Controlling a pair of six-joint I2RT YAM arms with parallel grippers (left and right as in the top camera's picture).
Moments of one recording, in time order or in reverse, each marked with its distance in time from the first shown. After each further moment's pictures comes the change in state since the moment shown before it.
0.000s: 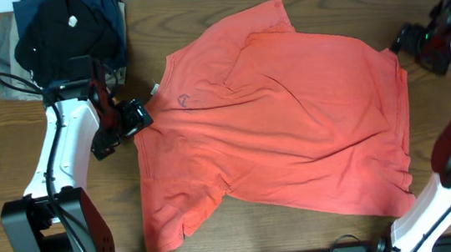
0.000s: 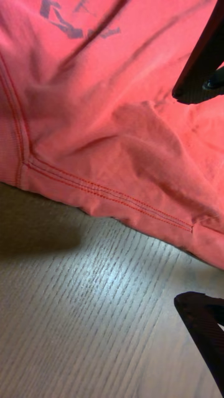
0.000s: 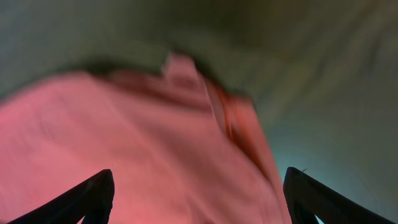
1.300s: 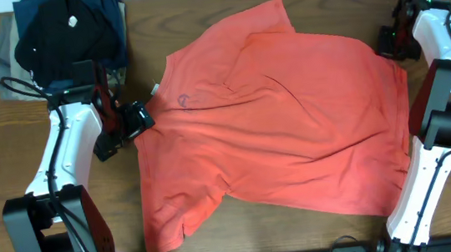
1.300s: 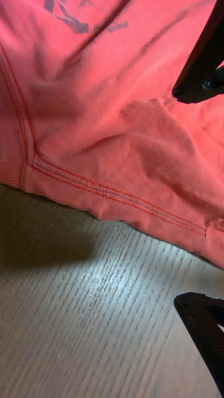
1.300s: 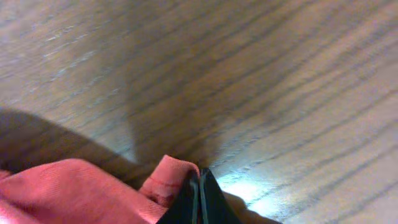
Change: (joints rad) left arm 0.000 0.000 -0.049 0.070 0.008 0.000; right arm 0.084 0.341 0.200 0.037 0.153 -0.144
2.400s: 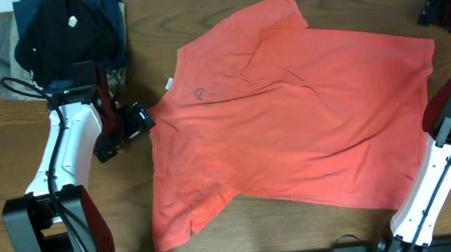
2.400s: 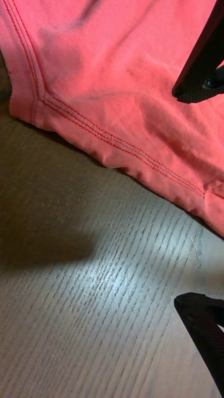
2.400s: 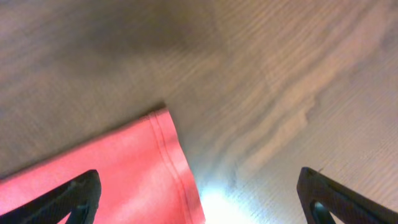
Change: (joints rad) left arm 0.000 0.000 0.000 -0.014 0.000 0.000; right arm -0.120 0.050 0.437 -0.287 0.247 0.100
